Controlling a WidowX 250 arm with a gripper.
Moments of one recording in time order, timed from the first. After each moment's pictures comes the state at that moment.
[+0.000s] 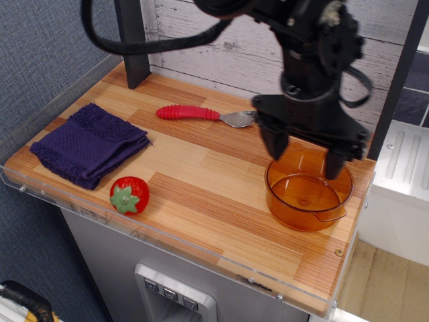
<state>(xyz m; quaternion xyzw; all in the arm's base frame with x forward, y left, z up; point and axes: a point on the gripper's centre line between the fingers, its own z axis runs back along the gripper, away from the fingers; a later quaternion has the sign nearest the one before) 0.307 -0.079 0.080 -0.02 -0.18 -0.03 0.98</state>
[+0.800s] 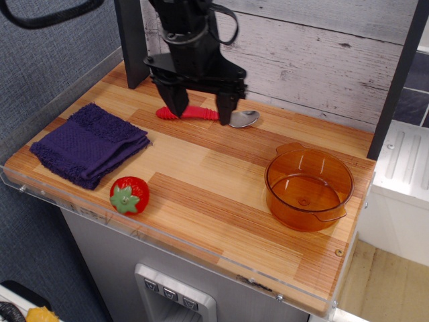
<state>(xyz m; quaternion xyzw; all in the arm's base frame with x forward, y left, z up) 0.321 0.044 0.086 0.00 -0.16 0.06 0.99</state>
